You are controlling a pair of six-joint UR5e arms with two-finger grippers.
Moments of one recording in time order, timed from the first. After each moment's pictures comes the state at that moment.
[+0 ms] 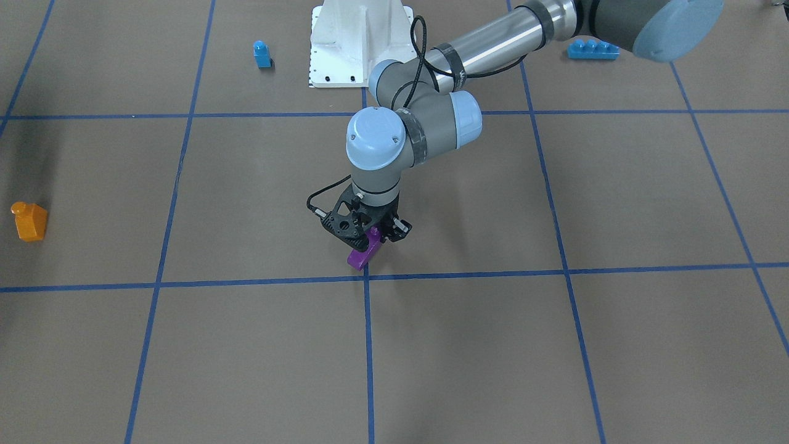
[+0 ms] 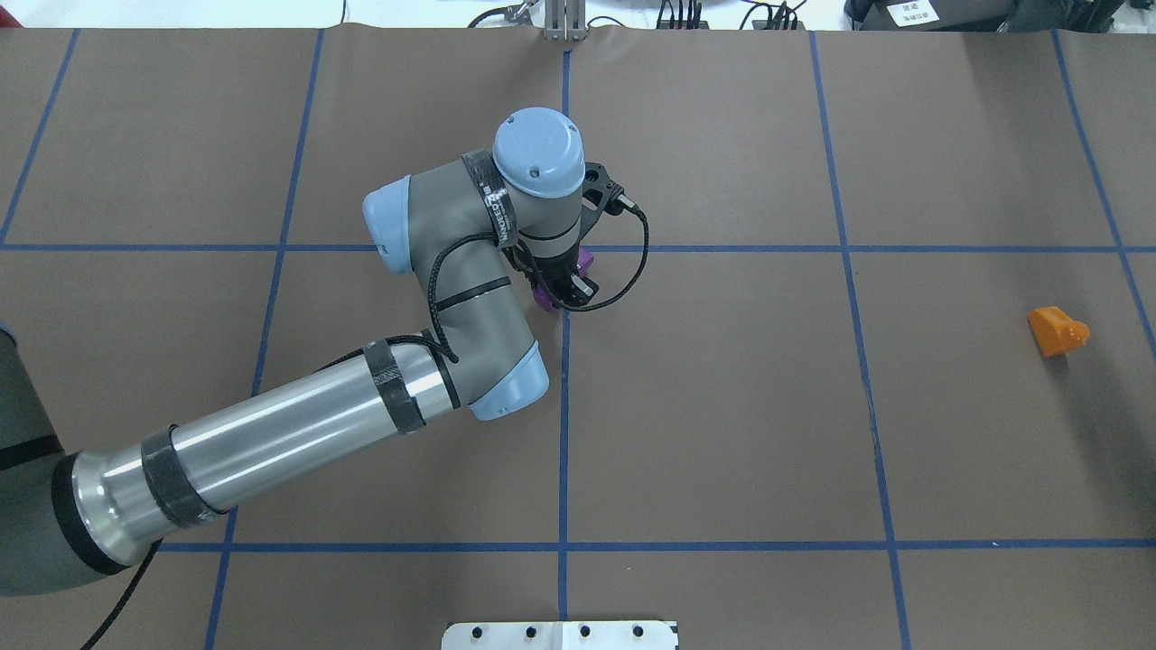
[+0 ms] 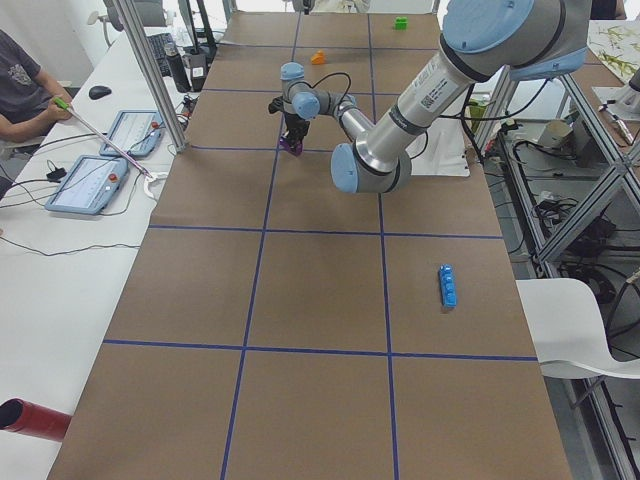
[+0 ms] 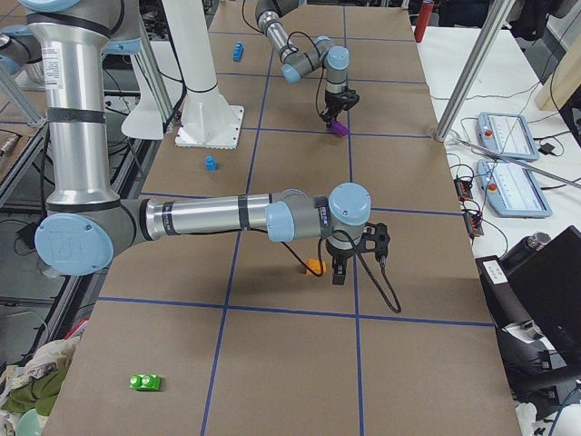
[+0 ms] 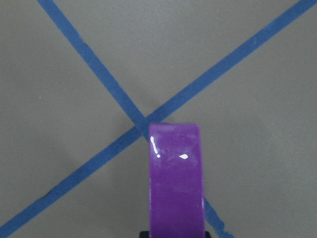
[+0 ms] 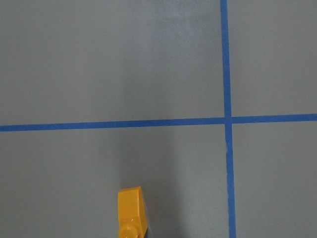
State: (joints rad) left arm -0.58 -2.57 -1.17 -1.69 -1.95 -0.49; right arm 1.50 -1.56 1.68 -1.52 2.43 0.23
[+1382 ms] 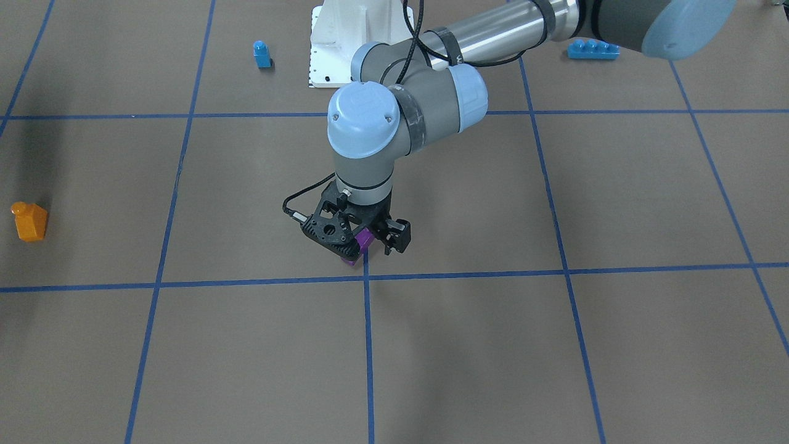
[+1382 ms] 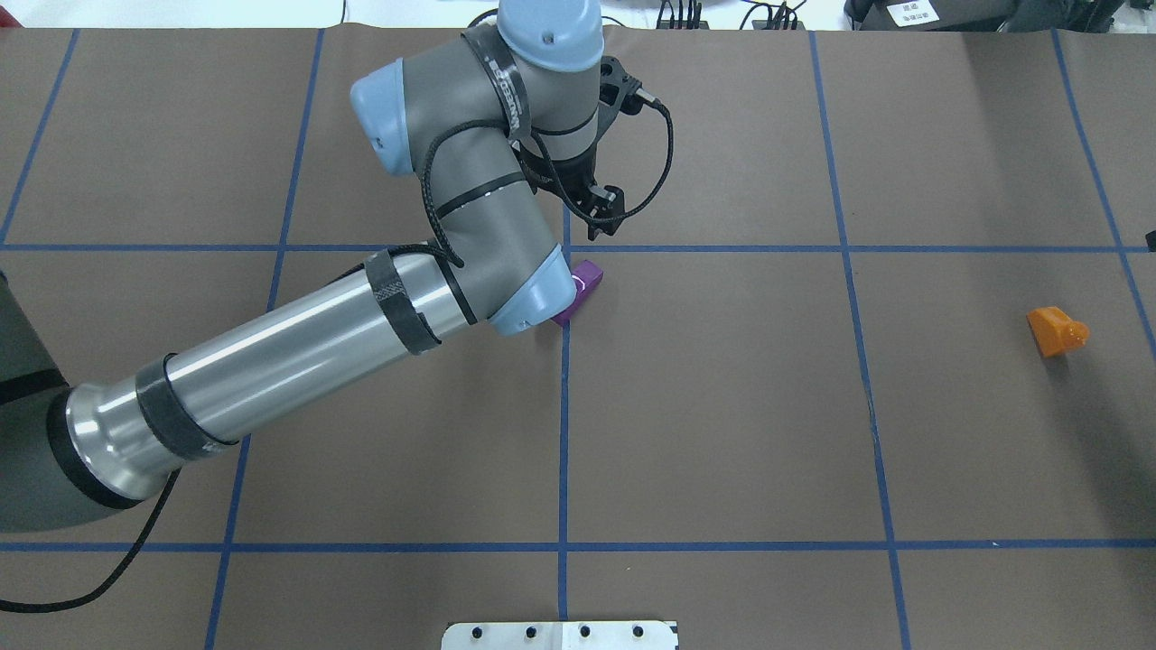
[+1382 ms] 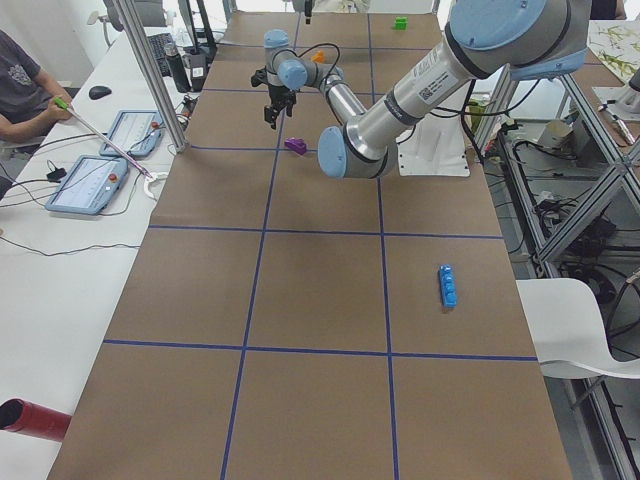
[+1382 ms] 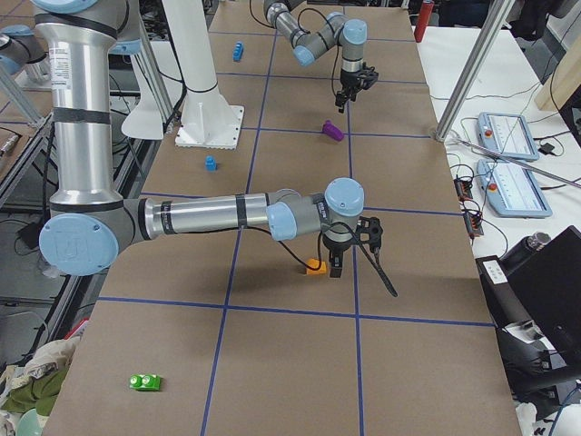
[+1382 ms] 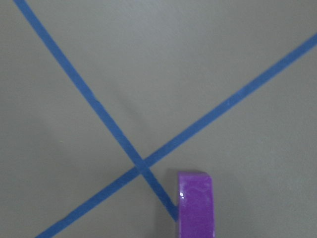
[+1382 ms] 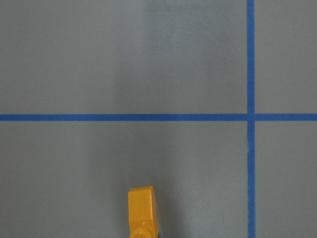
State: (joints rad) left arm -0.70 -2.67 -1.25 -1.52 -2.01 -0.49; right arm 1.36 -1.59 1.69 -1.37 2.36 0.39
